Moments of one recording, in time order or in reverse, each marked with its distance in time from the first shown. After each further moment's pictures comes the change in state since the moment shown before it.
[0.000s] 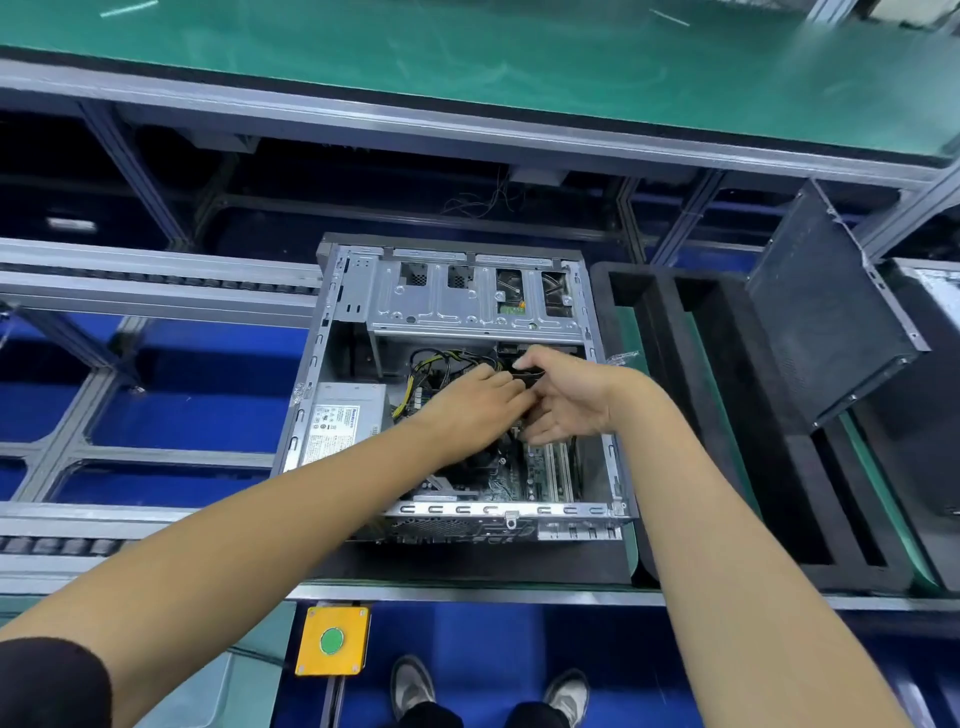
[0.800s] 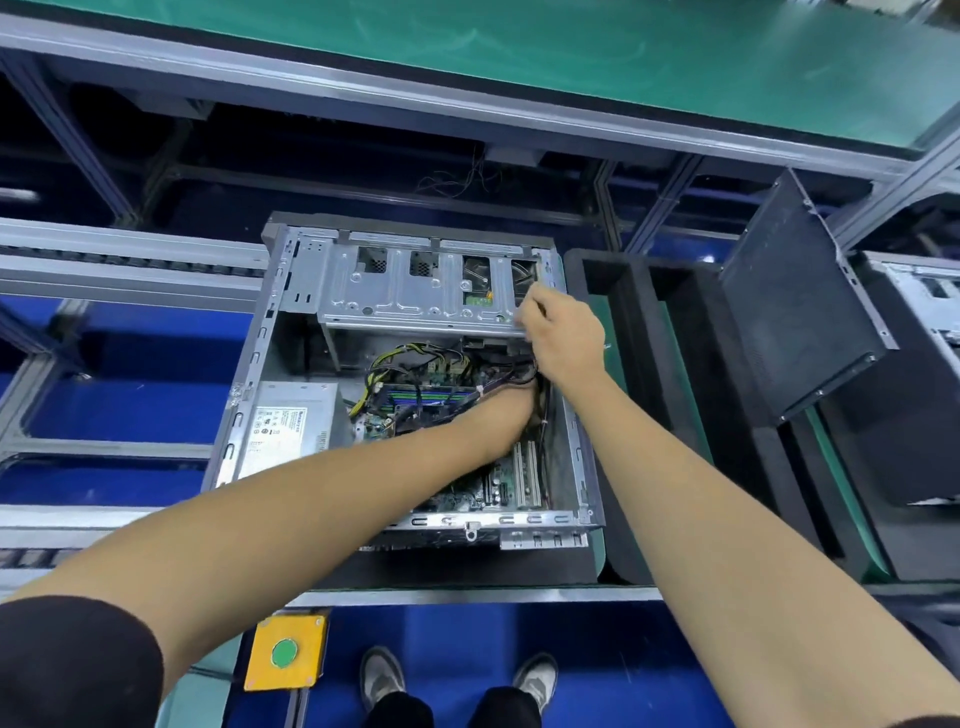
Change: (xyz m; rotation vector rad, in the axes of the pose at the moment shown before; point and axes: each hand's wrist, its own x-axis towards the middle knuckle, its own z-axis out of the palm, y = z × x) left_hand 0.082 0.054 0.006 -1.563 -0.128 -0.943; right_hand 0.035 -0.009 -0.039 -0.651 1.025 -0.702
